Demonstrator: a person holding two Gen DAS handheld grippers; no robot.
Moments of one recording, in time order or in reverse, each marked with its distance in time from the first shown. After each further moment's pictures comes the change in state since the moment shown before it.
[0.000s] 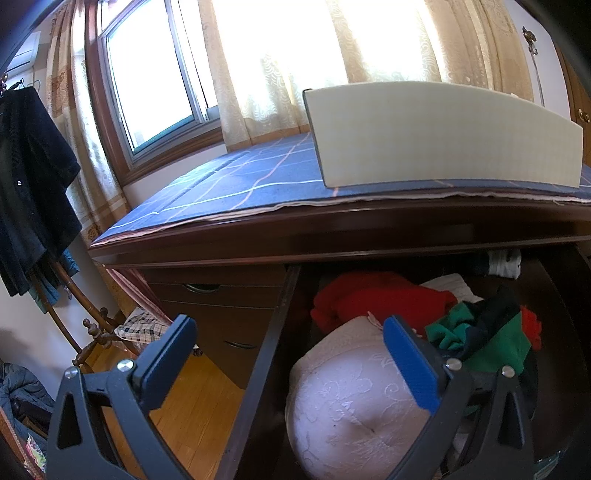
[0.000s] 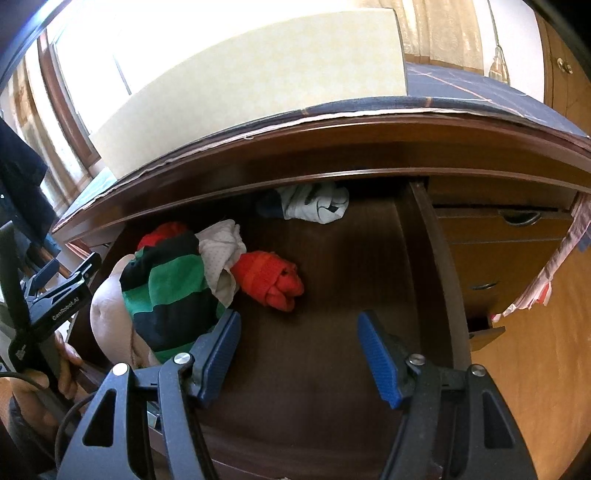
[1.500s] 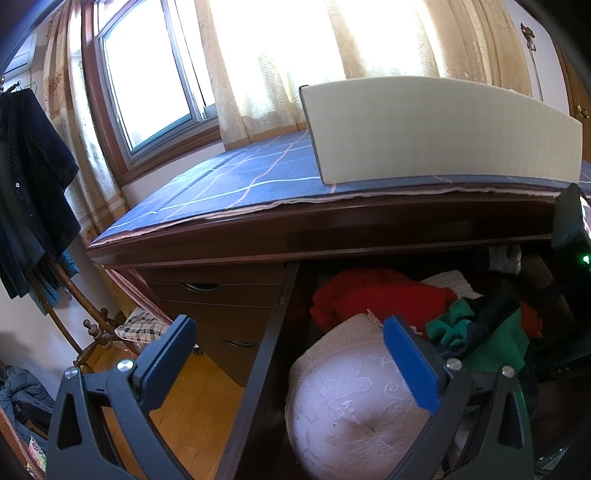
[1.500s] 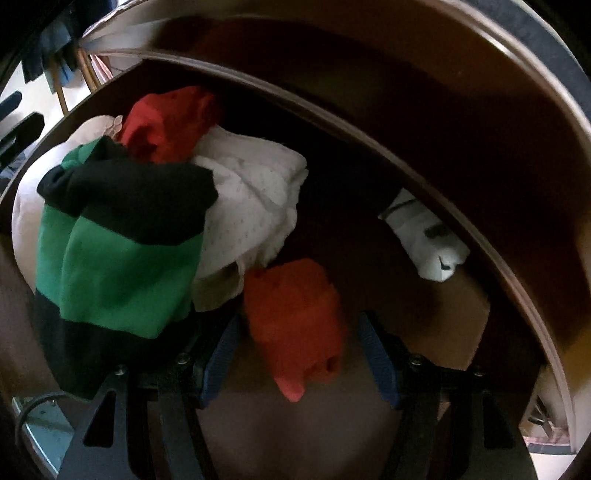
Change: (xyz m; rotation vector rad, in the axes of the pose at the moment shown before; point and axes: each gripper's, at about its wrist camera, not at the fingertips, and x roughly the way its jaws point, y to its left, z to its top) left arm 0.002 -0.003 -0.002 0.015 0.009 -0.001; right arm 0.142 0.075 0.041 -0.666 0.347 -0.003
